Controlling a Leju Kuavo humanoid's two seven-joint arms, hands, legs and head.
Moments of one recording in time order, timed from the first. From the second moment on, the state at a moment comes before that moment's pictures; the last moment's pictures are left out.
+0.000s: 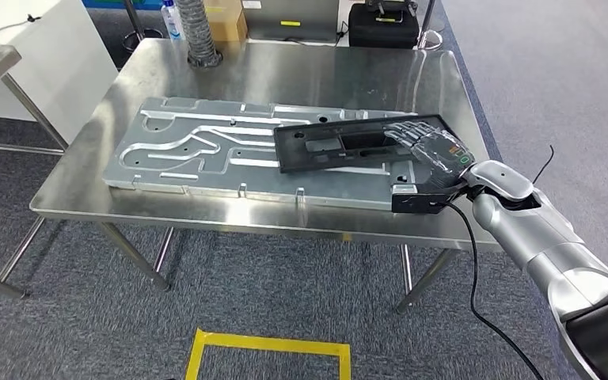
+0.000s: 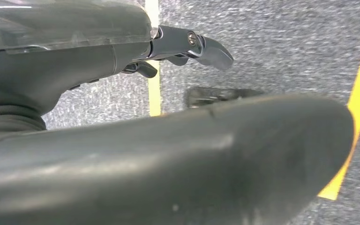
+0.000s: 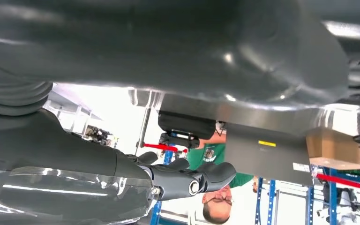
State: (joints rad) left arm -0.10 -0.13 0.80 -0.19 -0.74 -0.02 -0.14; right arm -0.99 -0.42 0.83 -0.75 0.78 -0.14 -0.38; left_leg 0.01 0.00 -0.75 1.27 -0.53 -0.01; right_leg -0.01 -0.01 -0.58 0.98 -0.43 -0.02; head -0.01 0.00
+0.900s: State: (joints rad) left arm -0.11 -0.13 0.82 -0.19 -0.75 -0.02 -0.14; right arm -0.90 -0.49 0.68 -0.83 0.70 -0.17 -0.42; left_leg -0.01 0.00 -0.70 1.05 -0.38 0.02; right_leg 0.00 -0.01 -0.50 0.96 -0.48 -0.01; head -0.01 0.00
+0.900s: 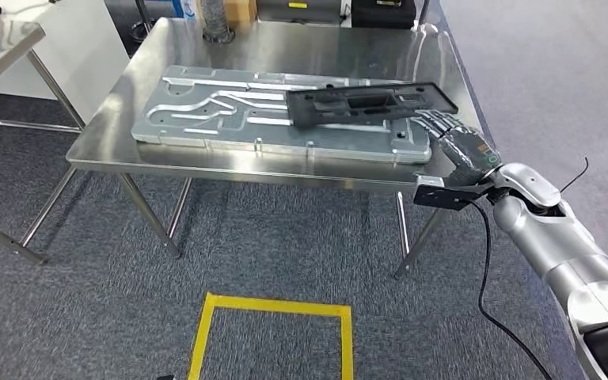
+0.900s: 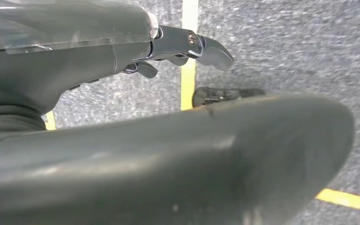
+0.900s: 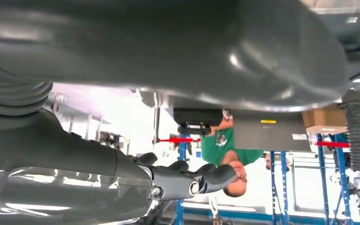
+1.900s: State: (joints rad) left arm -0.08 -0.14 0.88 -0.19 -0.78 -0.01 -0.15; right arm -0.19 -0.20 -0.07 -0.33 0.23 -0.27 -0.29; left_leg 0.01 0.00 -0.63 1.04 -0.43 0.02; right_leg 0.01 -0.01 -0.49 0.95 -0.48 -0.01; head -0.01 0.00
